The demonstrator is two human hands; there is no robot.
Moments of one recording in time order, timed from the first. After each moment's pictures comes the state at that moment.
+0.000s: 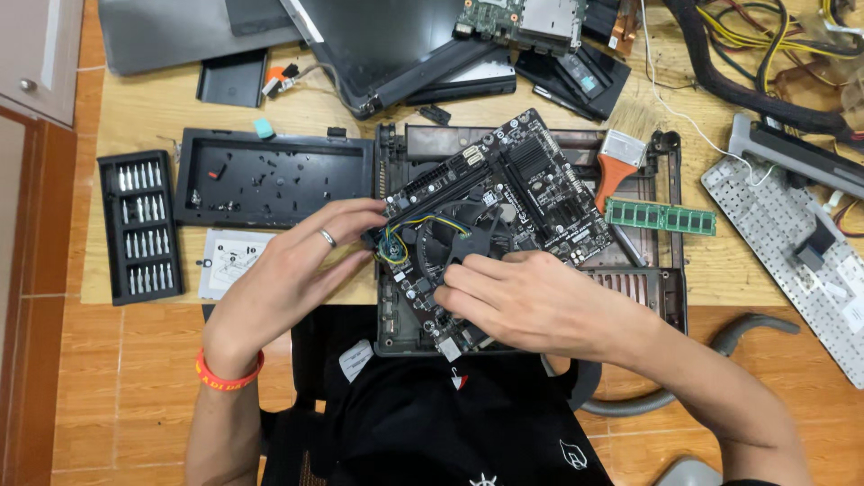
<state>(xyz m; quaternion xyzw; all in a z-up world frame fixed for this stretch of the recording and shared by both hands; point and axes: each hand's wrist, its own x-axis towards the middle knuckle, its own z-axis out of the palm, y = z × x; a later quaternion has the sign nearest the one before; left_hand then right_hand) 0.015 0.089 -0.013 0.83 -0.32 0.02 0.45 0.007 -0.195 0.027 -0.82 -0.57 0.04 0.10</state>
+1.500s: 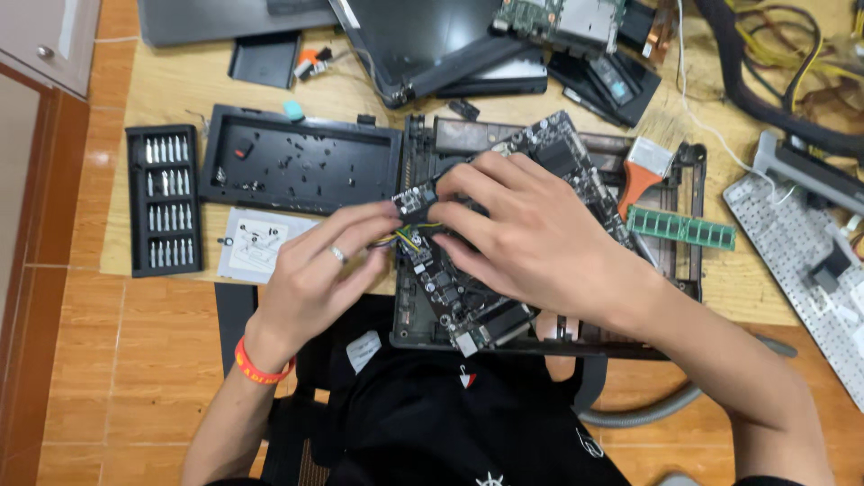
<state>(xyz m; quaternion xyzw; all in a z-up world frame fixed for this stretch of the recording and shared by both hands) -0.006 0.085 -0.029 0.83 -0.29 0.18 0.44 0.039 -0.156 0.057 -0.84 -0.51 -0.12 0.15</state>
